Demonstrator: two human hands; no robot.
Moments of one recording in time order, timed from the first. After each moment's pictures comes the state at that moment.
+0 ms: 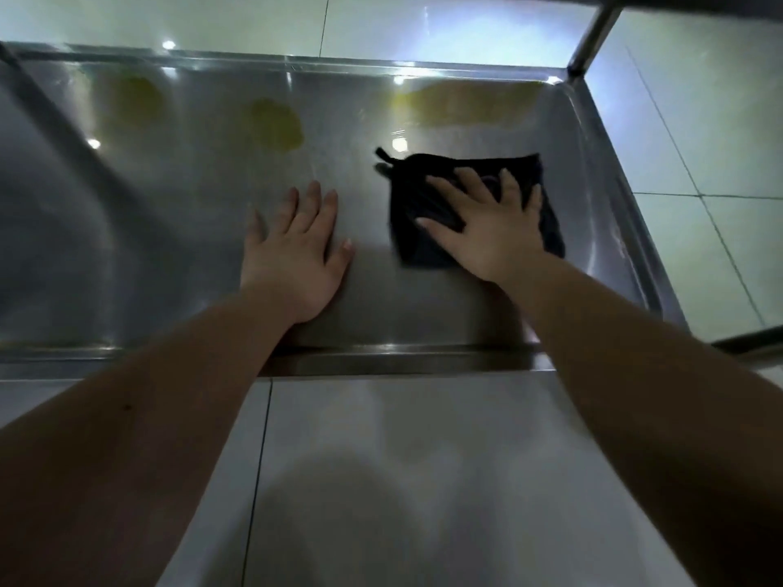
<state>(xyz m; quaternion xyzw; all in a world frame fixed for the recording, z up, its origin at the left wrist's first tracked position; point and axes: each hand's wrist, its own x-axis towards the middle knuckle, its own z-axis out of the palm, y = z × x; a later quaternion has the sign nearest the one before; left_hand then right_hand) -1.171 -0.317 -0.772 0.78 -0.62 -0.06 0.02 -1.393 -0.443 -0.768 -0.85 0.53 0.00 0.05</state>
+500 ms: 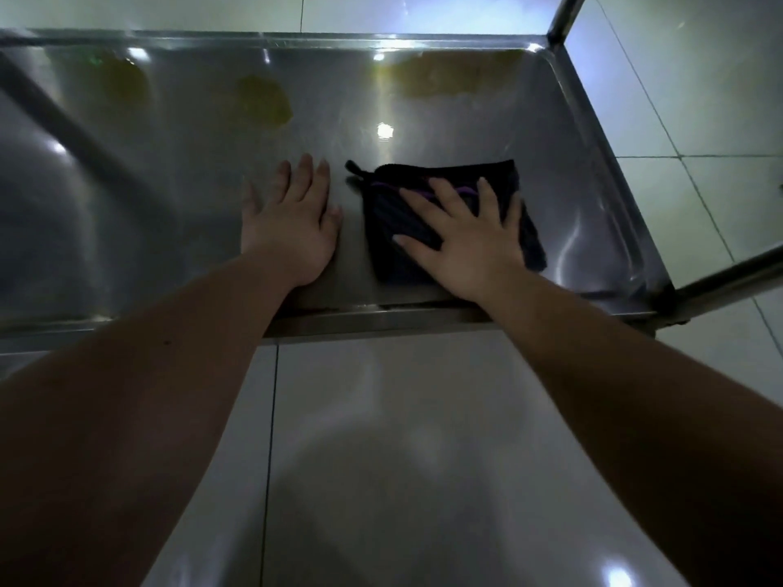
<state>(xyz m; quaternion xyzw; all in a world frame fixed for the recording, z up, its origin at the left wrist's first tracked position) -1.171 -0.314 -0.766 0.78 -0.62 -0.07 0.02 -1.393 -0.366 -0.765 -0.85 0.52 0.02 0.06</state>
